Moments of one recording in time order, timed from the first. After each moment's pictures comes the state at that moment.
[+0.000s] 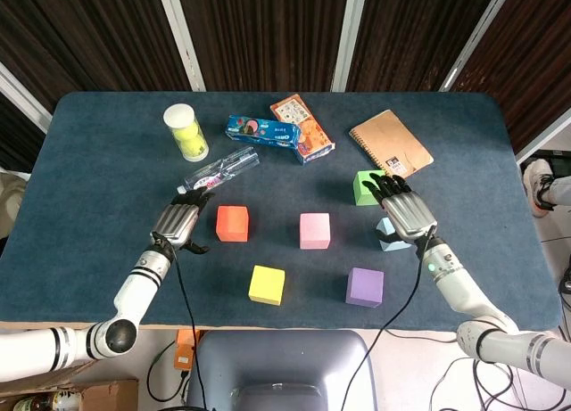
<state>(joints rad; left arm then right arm) -0.91 -1.37 -0.22 -1.66 0.56 0.93 0.52 0.65 -1.25 0.26 -1.55 -1.14 0.81 -0.28</state>
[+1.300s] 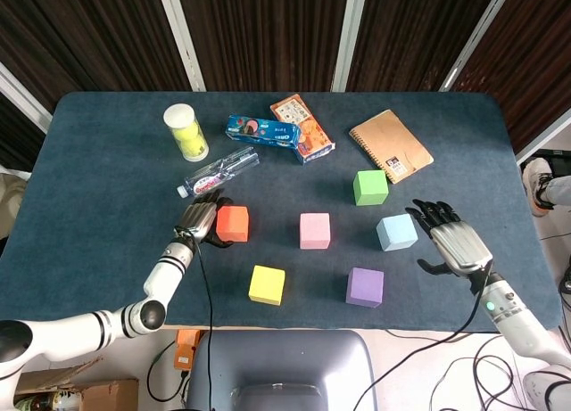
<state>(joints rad) -0.98 -1.60 -0.24 -1.29 0.54 0.76 0.36 0.49 -1.01 0.07 -1.67 -1.38 0.98 -0.01</state>
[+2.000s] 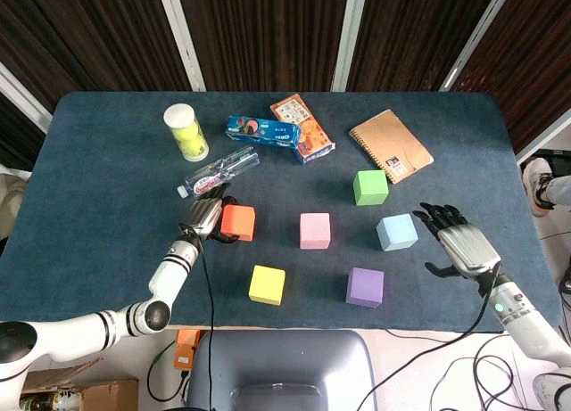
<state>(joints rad) -0.98 -1.62 -0.28 -1.30 0.61 0.79 0.28 0.48 -0.98 0.06 -1.67 -1.39 0.96 0.02</state>
